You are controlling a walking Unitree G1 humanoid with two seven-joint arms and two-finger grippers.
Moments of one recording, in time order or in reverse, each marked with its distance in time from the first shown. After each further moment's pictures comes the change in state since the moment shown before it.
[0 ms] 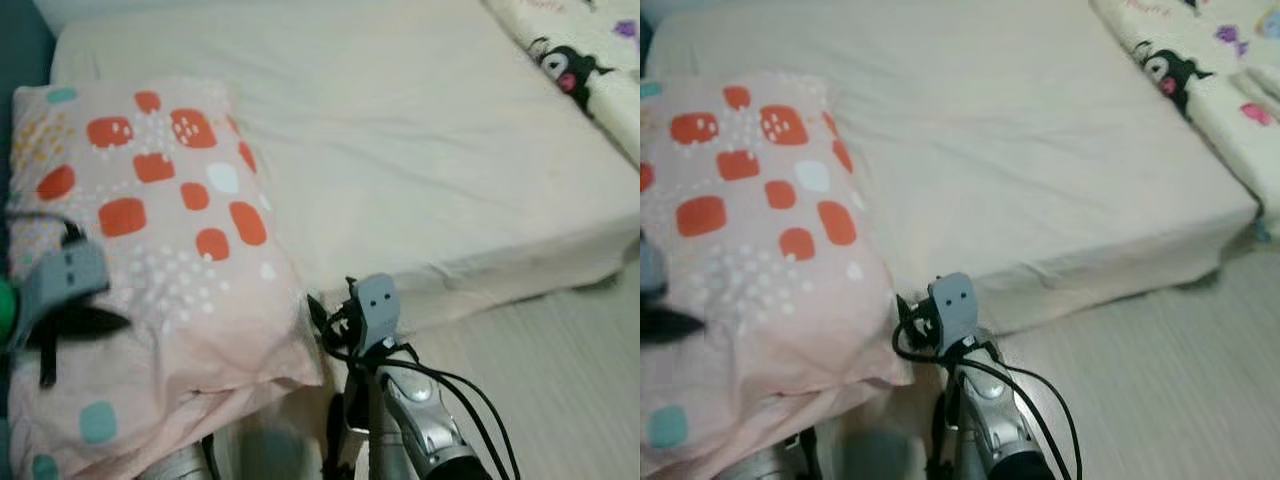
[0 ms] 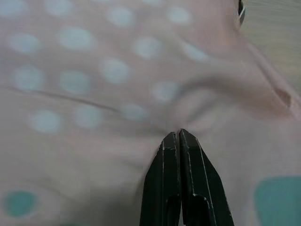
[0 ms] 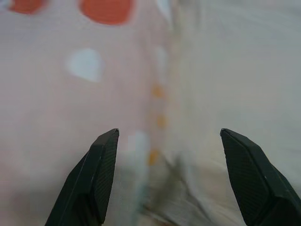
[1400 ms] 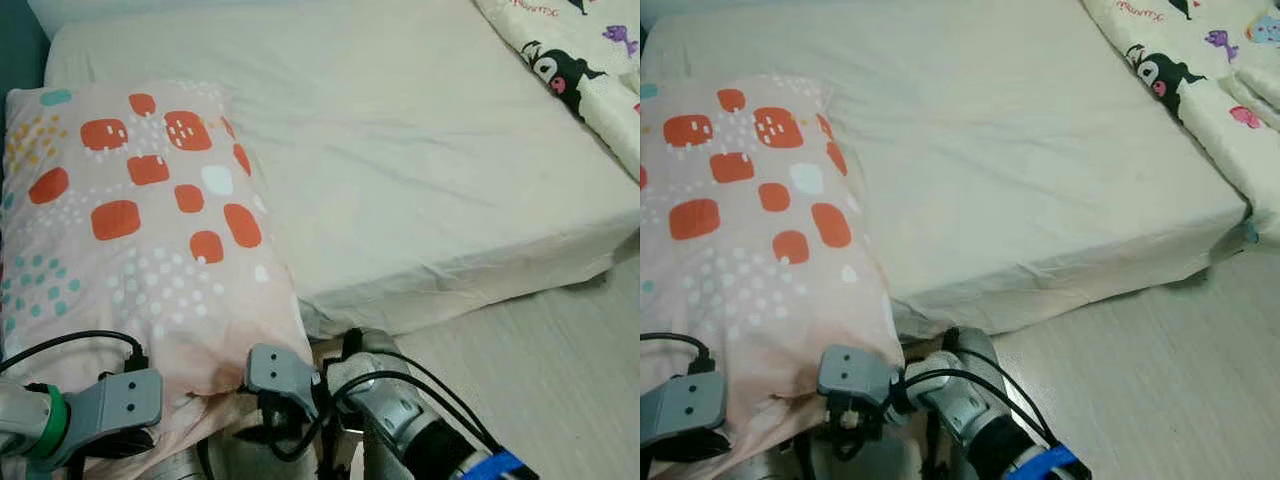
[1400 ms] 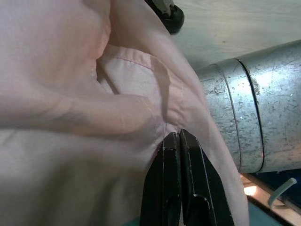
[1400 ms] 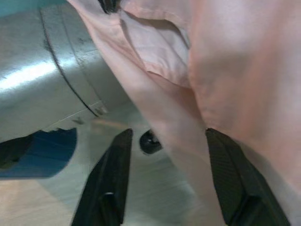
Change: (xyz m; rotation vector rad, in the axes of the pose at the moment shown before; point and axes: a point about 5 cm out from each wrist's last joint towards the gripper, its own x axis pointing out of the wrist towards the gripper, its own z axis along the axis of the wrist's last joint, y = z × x) left arm 0.048 -0.091 -0.028 -0.016 0.176 -0.211; right arm 0.003 0.074 -0.019 -0.318 0.396 1.053
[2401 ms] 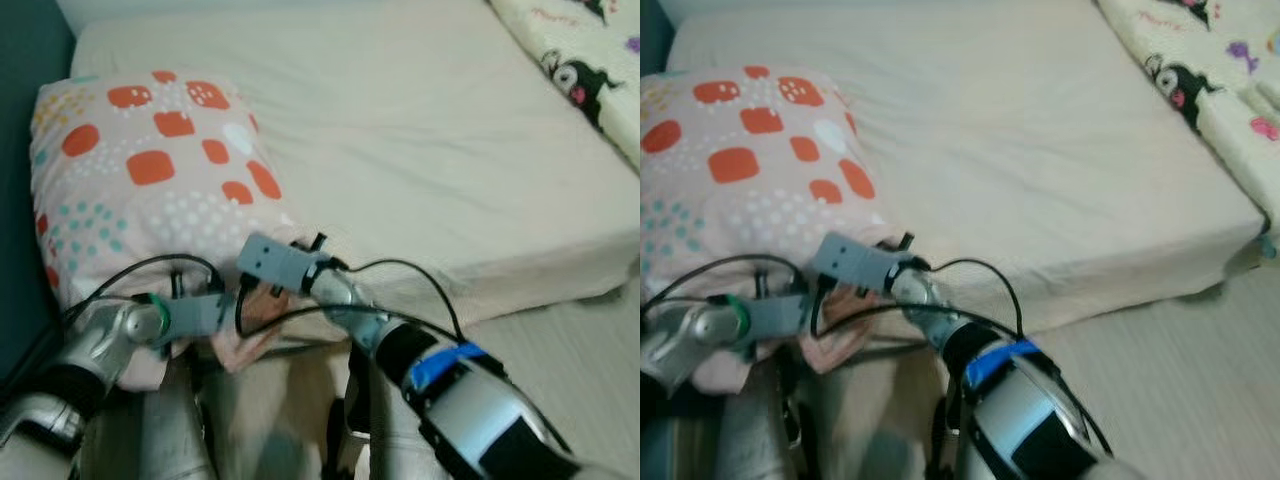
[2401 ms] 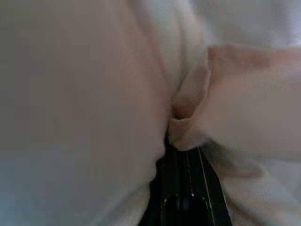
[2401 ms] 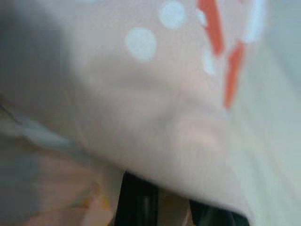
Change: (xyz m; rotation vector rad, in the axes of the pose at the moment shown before) left arm 0.055 0.151 0.061 0.363 0.147 0.768; right arm -0.039 -0.117 0.070 -0.389 0.057 -1.025
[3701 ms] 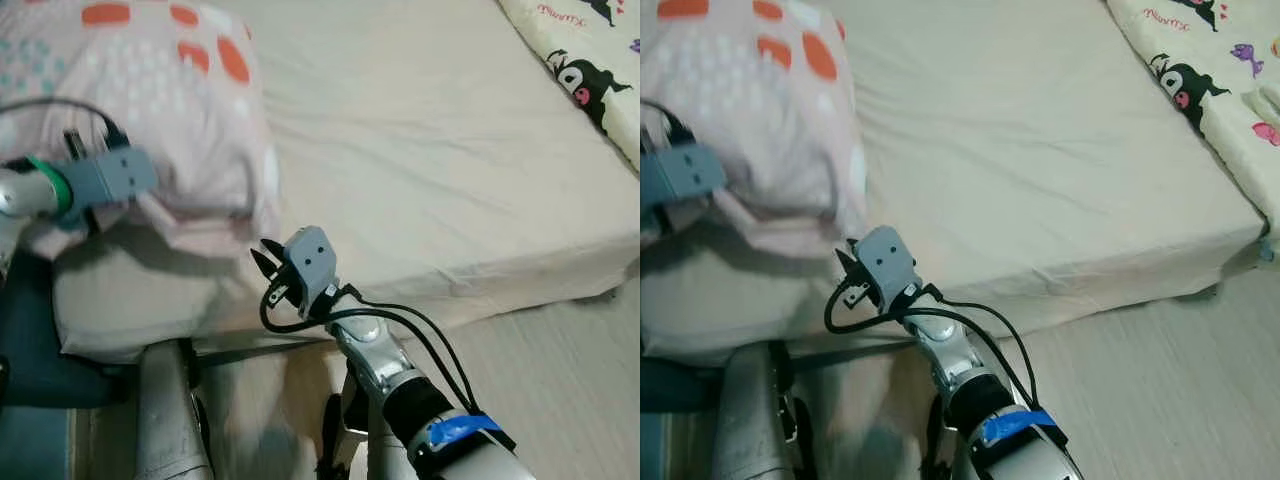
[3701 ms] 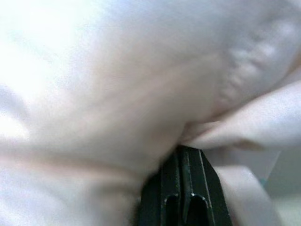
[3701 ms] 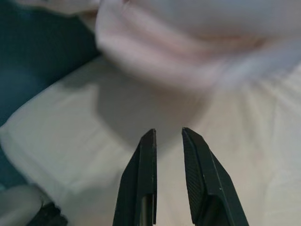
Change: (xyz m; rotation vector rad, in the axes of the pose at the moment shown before) left arm -0.103 0.168 -0.023 -0.116 -0.208 0.353; right arm -0.041 0.023 0.002 0.637 -0.329 0.091
